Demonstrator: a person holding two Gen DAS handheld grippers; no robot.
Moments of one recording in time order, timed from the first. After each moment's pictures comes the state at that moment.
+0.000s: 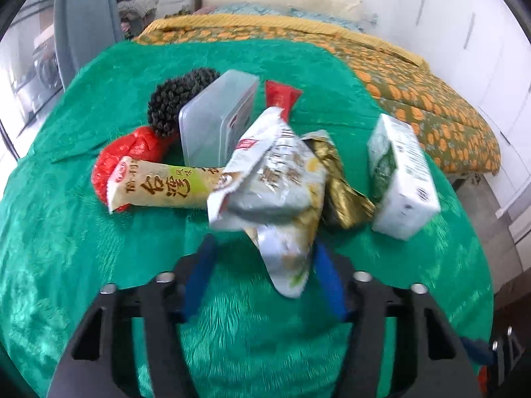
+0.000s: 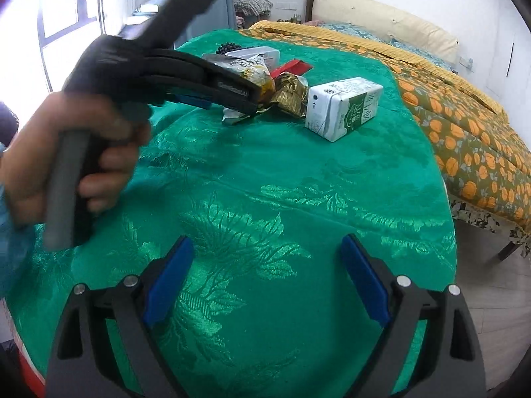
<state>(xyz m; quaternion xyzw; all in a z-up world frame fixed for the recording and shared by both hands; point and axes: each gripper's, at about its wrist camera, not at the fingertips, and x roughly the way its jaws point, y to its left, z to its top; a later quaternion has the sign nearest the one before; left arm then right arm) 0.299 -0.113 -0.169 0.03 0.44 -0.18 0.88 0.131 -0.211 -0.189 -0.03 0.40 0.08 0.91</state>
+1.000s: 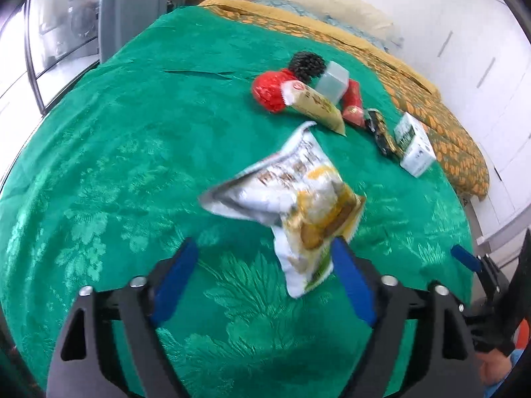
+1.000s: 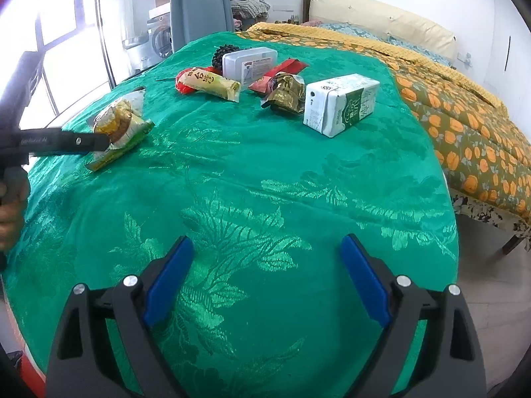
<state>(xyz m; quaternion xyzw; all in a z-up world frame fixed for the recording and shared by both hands) 0.208 0.036 -0.167 -0.05 0.46 -0.17 0.87 0.123 -0.216 -0.189 -0.02 0.40 0.08 0.91</state>
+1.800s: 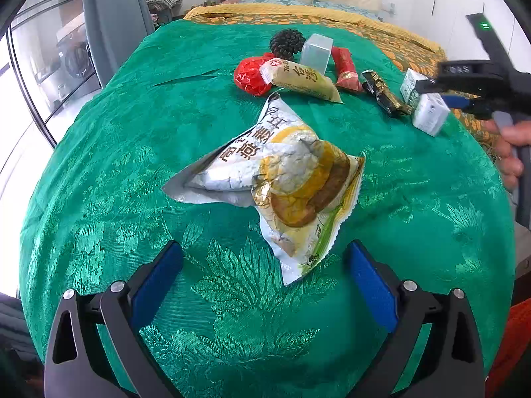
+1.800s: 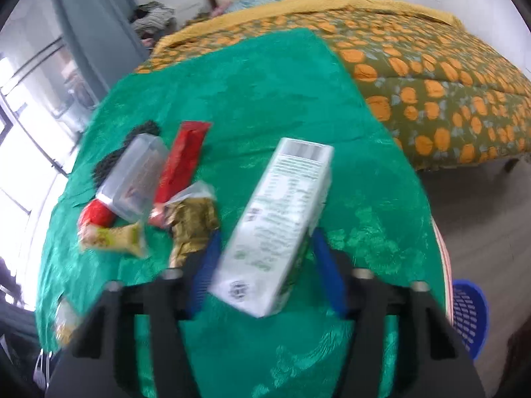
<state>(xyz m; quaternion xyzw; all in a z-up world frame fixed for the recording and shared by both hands) 0.199 0.012 -0.178 0.07 0.45 -0.13 0.88 0.286 -0.281 -0.148 0.15 0.45 -0.03 0.88</state>
